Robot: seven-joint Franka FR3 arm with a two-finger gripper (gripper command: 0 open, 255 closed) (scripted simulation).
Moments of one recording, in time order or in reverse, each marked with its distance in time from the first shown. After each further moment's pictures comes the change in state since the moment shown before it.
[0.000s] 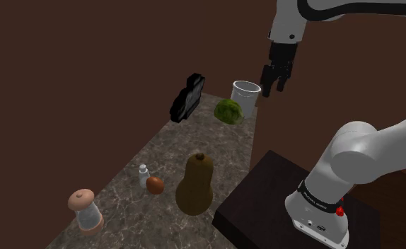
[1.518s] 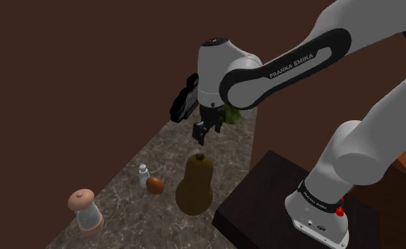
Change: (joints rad) arm 0.077 0.552 0.350 -0.052 -0.056 0.665 0.349
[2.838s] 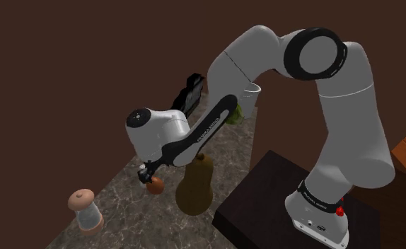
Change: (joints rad) arm 0.228 0.843 -0.039 0.562 -0.589 0.143 0.503
